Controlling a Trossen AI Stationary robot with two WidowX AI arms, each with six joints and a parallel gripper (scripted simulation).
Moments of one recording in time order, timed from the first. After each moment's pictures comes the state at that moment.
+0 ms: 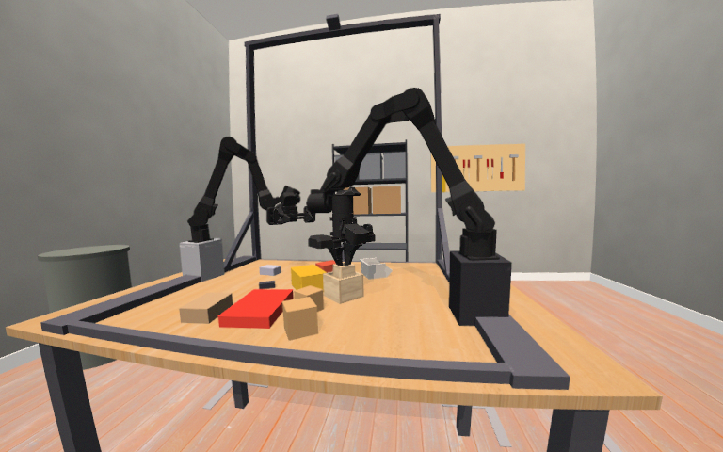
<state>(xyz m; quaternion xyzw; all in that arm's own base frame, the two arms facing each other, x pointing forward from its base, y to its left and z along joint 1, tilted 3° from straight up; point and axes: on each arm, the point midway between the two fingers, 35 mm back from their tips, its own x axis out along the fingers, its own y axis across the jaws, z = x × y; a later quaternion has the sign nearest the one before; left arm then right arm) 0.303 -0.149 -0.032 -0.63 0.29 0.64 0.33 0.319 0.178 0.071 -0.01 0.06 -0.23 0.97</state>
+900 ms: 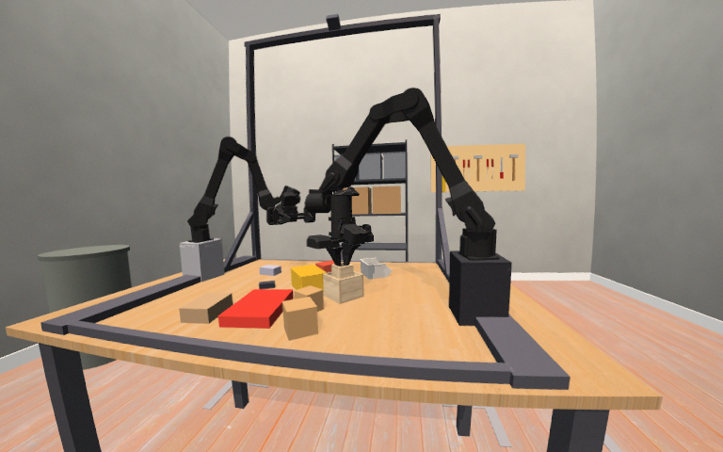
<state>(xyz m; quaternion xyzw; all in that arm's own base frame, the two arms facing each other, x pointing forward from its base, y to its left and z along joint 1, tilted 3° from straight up) 0.307 -0.147 -0.032 -0.63 0.29 0.64 0.33 0.319 0.178 0.071 -0.01 0.06 -0.23 0.97</state>
